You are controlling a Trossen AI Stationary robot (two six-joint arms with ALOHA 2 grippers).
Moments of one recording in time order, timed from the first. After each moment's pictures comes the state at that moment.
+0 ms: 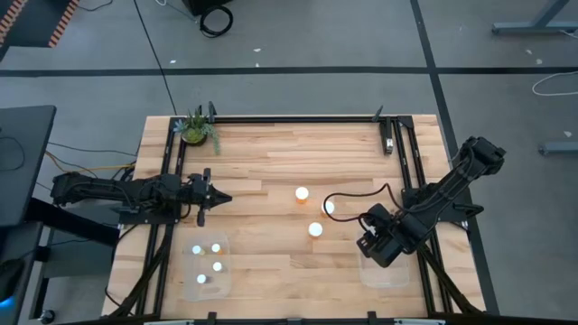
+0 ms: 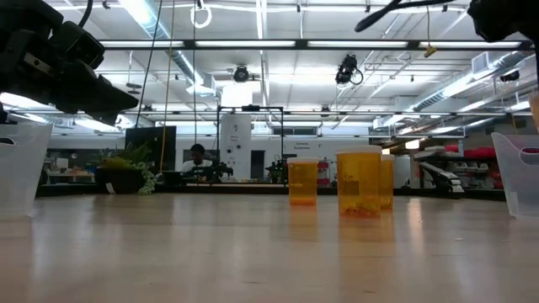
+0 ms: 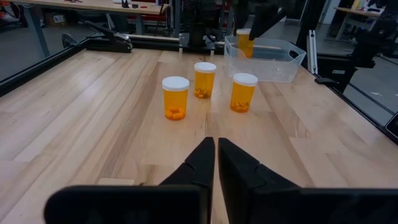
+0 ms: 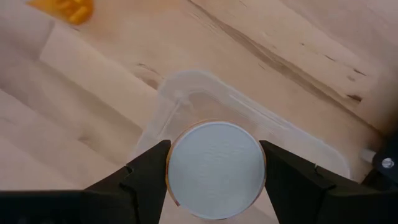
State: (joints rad) left arm -0.04 0.28 0.01 0.09 -0.04 -0.09; right arm 0.72 1.42 1.01 -1.14 0.24 1.73
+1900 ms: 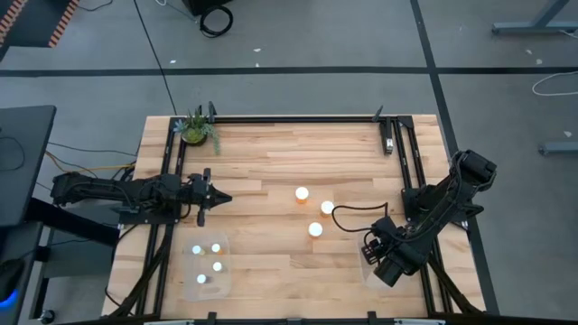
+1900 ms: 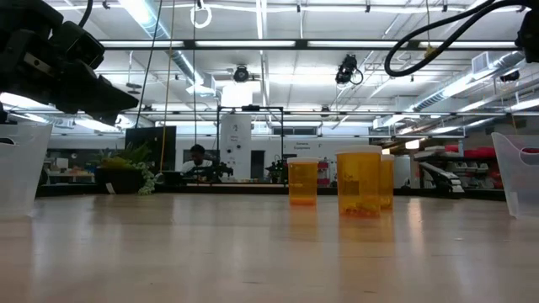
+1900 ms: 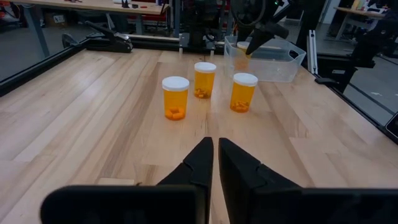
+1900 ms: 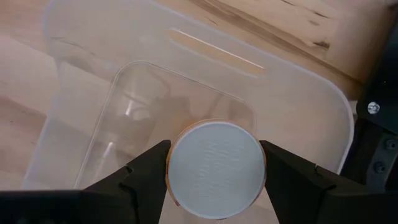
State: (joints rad) left arm -0.04 0.28 0.01 0.09 -0.04 -0.09; right arm 0.86 1.61 0.99 -1.18 0.21 2.05
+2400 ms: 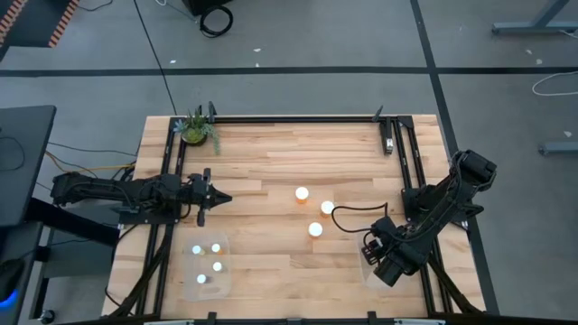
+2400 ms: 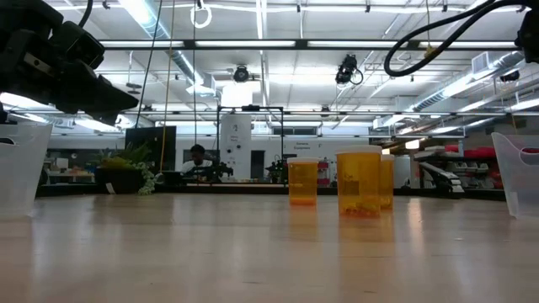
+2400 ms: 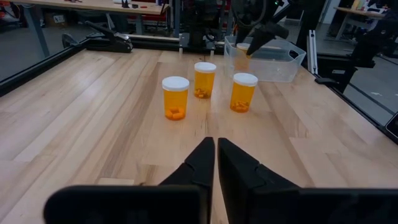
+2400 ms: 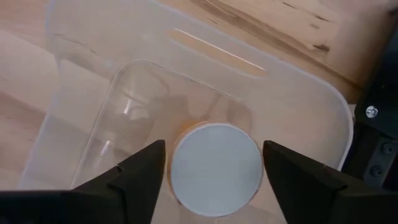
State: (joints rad) left arm -0.04 0.28 0.01 0.09 -0.04 -0.09; right arm 0.86 1.60 0.99 -1.18 0.21 2.02
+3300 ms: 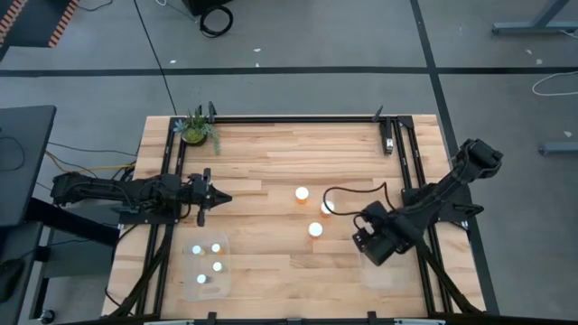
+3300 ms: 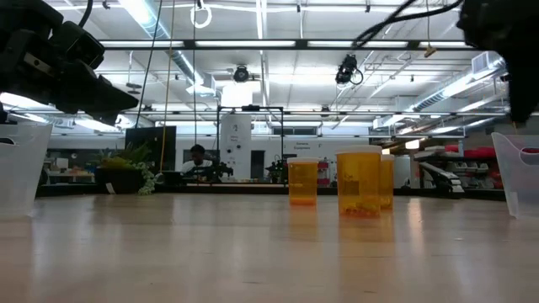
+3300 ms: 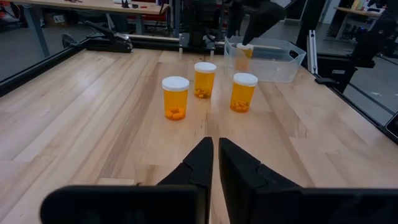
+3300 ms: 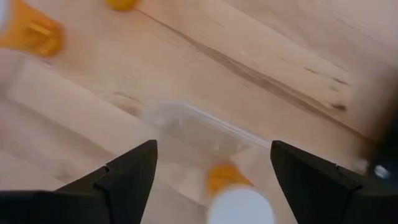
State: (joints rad) left arm -0.04 0.28 0.01 0.09 -0.04 -0.09; right arm 0.68 1.46 1.01 -1.16 0.29 1.79
